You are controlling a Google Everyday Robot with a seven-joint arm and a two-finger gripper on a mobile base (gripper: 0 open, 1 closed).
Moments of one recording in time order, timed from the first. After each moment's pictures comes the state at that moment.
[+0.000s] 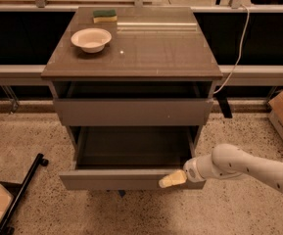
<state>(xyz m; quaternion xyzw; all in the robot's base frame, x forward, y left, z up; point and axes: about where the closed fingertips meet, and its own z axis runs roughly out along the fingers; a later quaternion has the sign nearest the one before) 0.548 -0.155 0.438 -0.26 0.91 0.25 0.22</state>
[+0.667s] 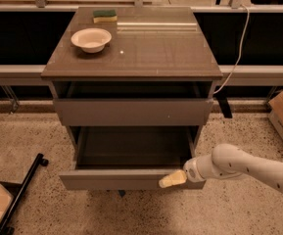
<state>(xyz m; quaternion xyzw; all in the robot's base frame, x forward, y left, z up) 0.547 -0.155 0.438 -0.26 0.91 0.25 0.22</state>
